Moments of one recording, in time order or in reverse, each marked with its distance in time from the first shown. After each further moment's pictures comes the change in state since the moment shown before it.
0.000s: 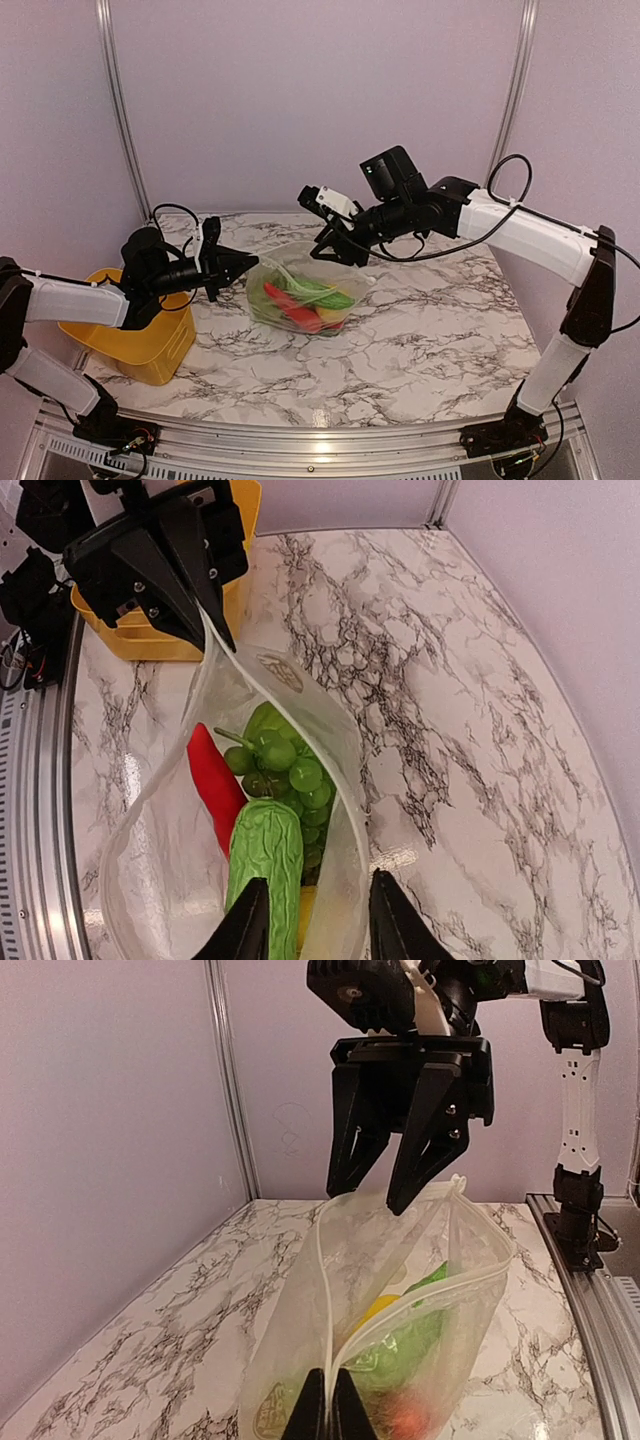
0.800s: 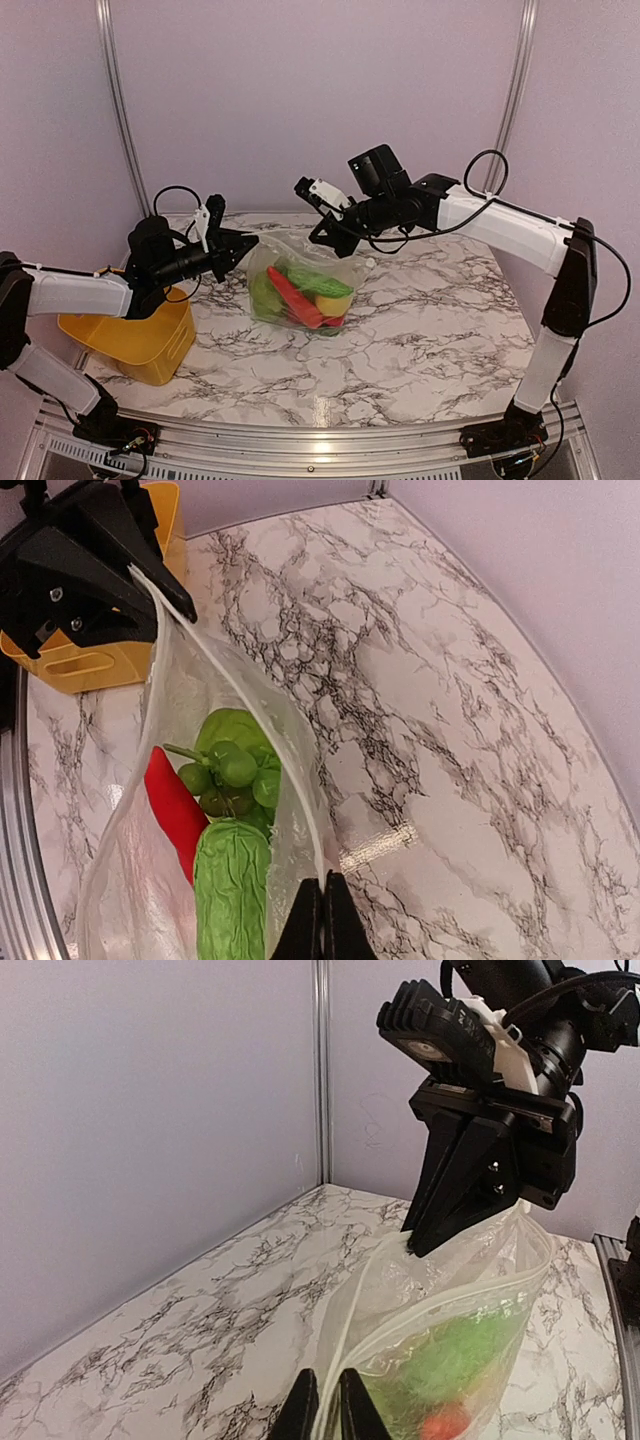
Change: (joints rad) left arm -0.007 0.018 0.077 -0.091 -0.223 -0.085; right arm -0.020 0.139 0.109 0.003 0.092 0.113
